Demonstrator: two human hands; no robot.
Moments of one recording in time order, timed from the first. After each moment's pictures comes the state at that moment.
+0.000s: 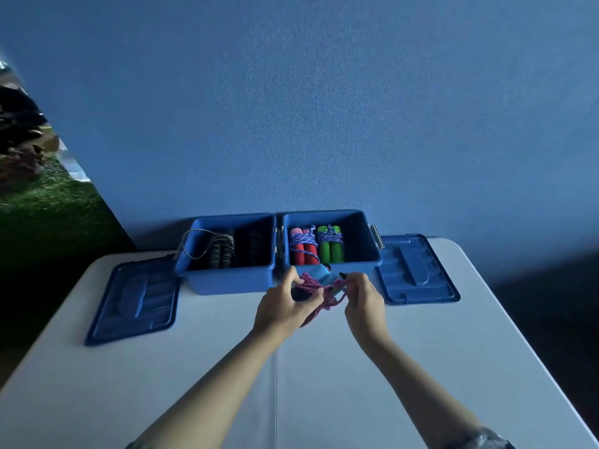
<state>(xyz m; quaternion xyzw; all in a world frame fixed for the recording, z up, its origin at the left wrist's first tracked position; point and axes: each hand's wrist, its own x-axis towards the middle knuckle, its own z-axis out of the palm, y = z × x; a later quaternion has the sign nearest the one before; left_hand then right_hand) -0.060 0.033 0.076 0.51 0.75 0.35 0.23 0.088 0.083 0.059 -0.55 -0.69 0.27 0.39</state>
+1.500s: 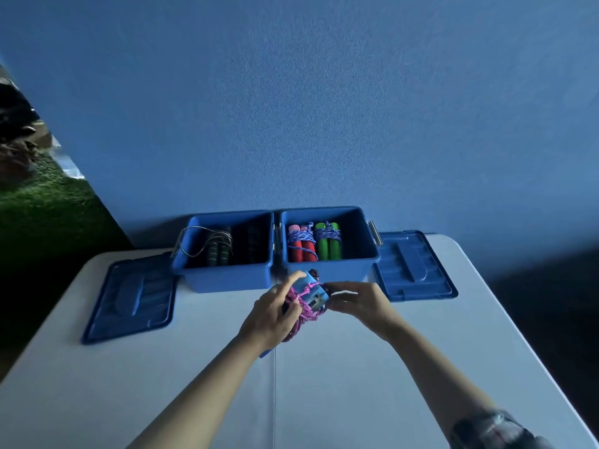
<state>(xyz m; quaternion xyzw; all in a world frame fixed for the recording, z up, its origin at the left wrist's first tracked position) -0.086 0.018 0.053 0.64 0.66 0.32 0.22 0.114 0.100 0.066 -0.38 -0.65 0.60 0.28</state>
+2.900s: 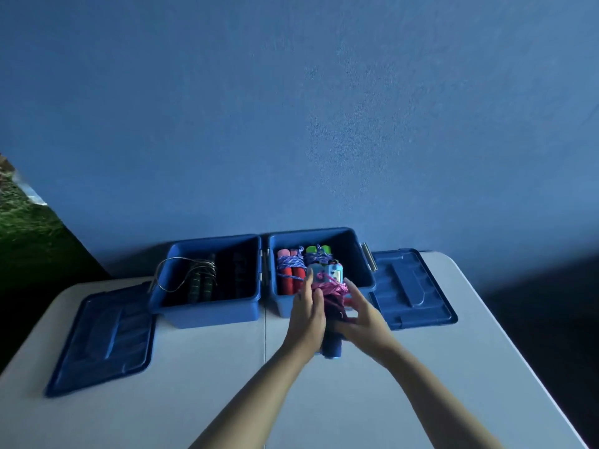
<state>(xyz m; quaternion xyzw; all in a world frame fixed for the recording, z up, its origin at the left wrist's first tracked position) -0.022 0.109 0.054 0.46 0.66 0.46 0.37 0.108 0.136 0.071 -0.51 -0.65 0.51 0.24</state>
